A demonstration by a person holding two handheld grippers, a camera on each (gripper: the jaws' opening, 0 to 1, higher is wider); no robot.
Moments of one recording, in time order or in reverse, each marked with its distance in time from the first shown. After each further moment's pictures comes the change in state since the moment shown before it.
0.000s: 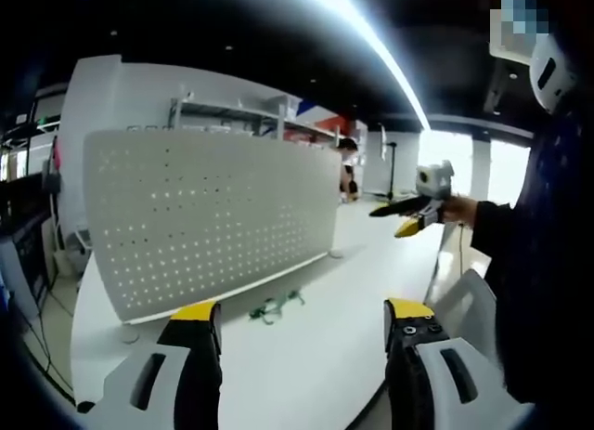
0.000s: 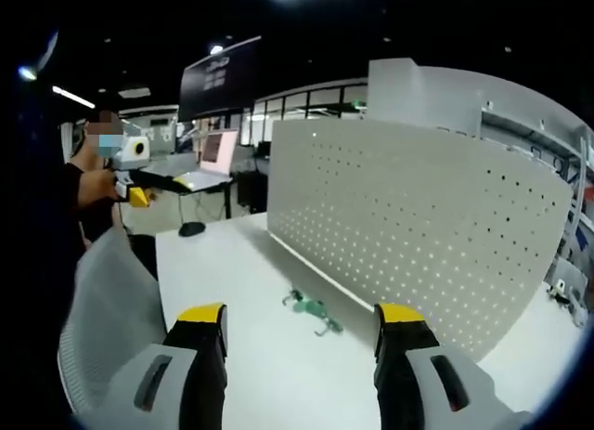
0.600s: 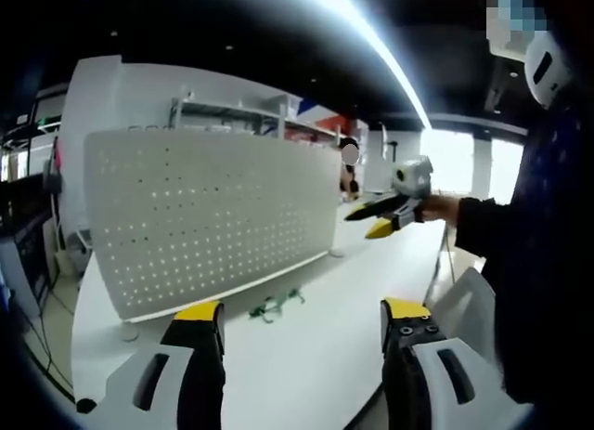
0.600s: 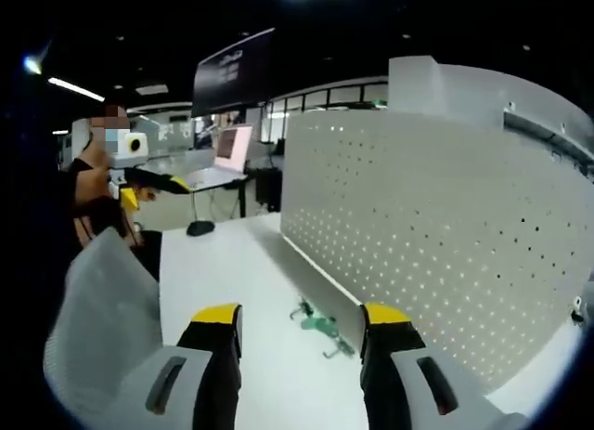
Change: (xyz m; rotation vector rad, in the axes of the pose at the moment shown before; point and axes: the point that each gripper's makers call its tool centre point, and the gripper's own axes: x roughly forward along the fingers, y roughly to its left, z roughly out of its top) left arm -0.001 -0.002 -0.002 0.000 0.001 0.008; right arm 0.061 0.000 0.008 -0.032 0.010 0.106
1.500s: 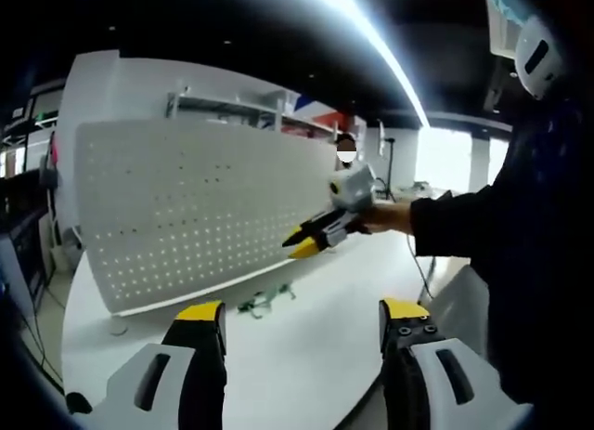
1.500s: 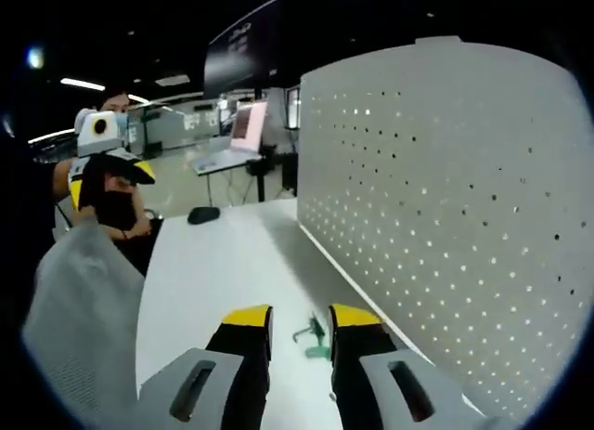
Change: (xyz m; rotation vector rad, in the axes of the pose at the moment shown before) left arm 0.011 -0.011 -0.012 -0.011 0.023 -0.021; right arm 0.111 -0.008 -0.024 -0.009 0.079 0.142
